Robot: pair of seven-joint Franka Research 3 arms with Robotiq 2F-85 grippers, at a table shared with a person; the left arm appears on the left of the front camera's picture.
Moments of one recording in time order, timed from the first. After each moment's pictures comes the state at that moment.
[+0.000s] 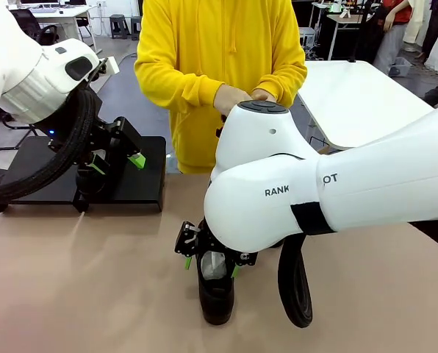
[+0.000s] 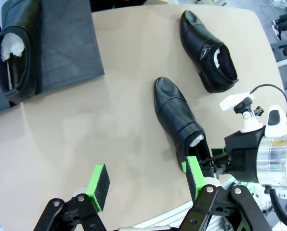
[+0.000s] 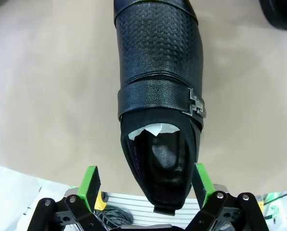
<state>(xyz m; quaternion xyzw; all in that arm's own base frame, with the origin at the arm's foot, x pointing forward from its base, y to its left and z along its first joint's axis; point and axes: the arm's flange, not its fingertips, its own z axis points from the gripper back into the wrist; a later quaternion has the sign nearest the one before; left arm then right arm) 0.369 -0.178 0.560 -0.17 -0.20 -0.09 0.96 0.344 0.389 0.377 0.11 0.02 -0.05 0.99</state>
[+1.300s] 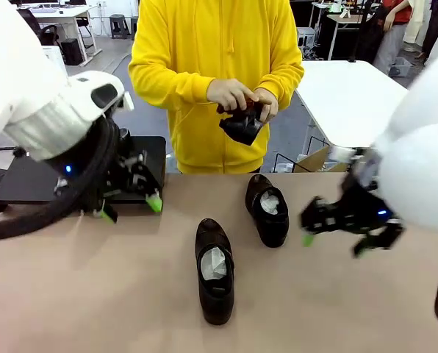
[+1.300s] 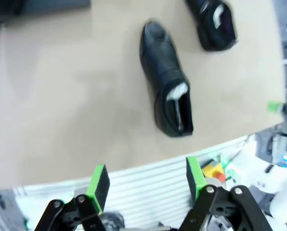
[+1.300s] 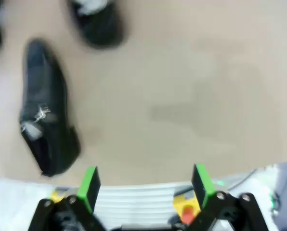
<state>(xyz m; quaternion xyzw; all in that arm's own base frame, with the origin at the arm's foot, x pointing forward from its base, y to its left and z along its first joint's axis) 0.289 -0.226 0.542 -0.16 -0.09 0.00 0.98 0.320 0.151 0.448 0.09 -0.04 -0.14 0.98</state>
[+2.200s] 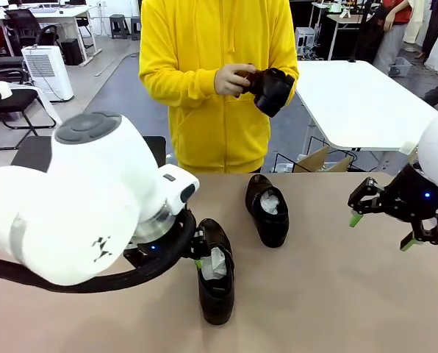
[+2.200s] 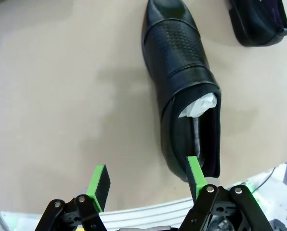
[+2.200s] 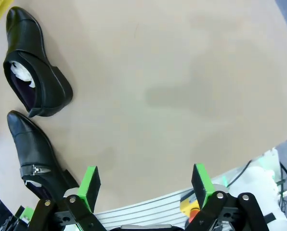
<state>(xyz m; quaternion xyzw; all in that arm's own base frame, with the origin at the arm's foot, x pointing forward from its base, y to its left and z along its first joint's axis) 0.300 -0.308 0.405 -0.10 -0.11 0.00 0.99 0.341 0.084 0.448 0.09 -0.04 -0.28 0.96</state>
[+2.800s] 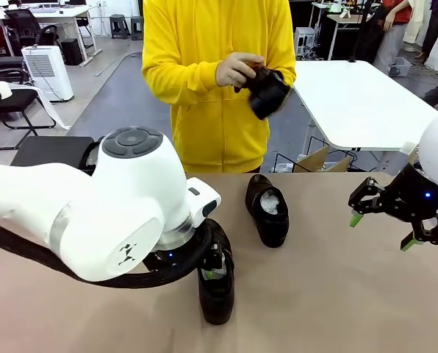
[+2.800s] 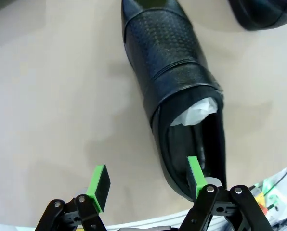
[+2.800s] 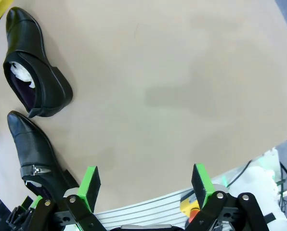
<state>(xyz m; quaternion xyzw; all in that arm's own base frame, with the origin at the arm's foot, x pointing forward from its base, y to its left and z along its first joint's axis) 0.311 -0.334 0.374 -0.07 -0.10 -0.05 0.99 0.341 0.083 0.448 0.09 -0.04 -0.28 0.96</state>
